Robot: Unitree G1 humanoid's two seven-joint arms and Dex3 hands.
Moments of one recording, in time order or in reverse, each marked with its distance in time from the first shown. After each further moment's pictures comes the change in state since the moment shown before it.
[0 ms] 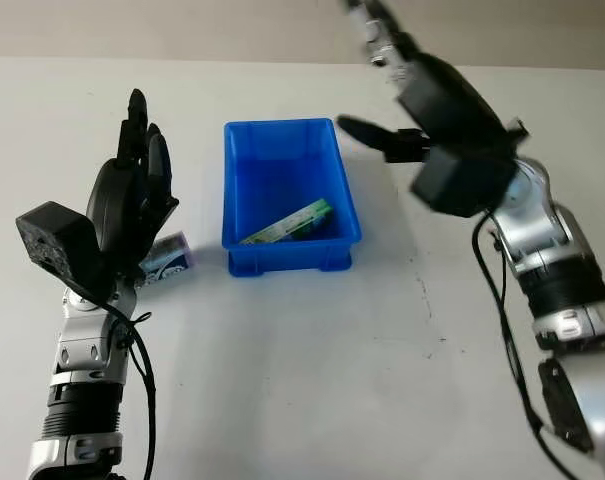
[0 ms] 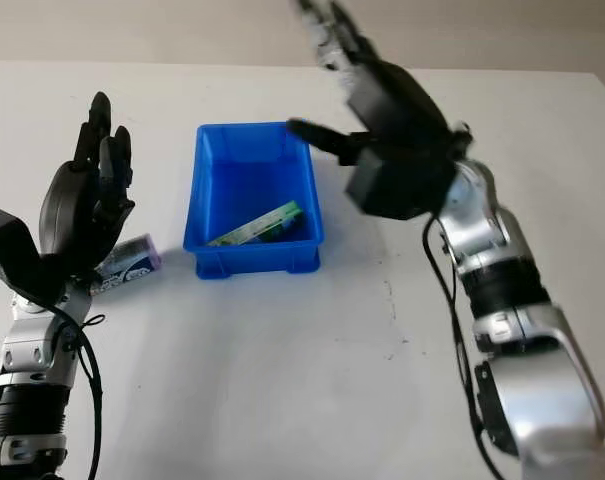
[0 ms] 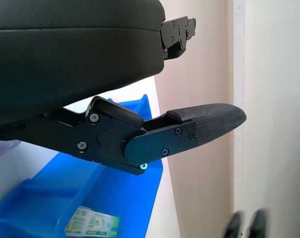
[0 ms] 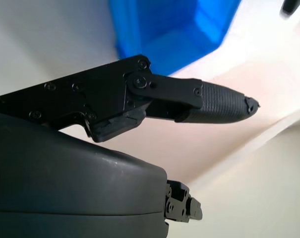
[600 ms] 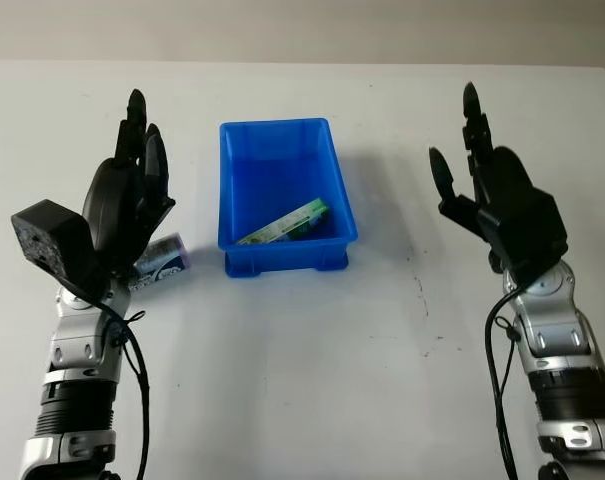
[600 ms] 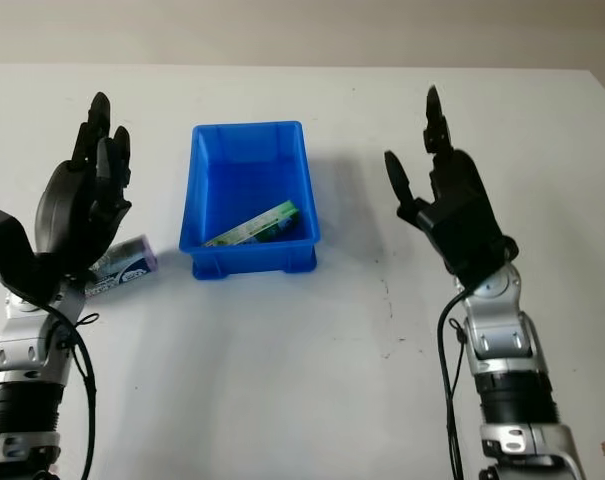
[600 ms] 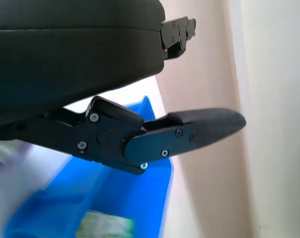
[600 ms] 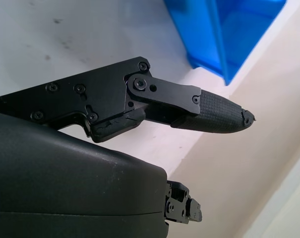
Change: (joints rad) left arm 0.042 0.097 0.000 -0.139 0.098 0.081 -0.002; right arm 0.324 0.071 -0.118 -0.314 0.067 0.321 -0.080
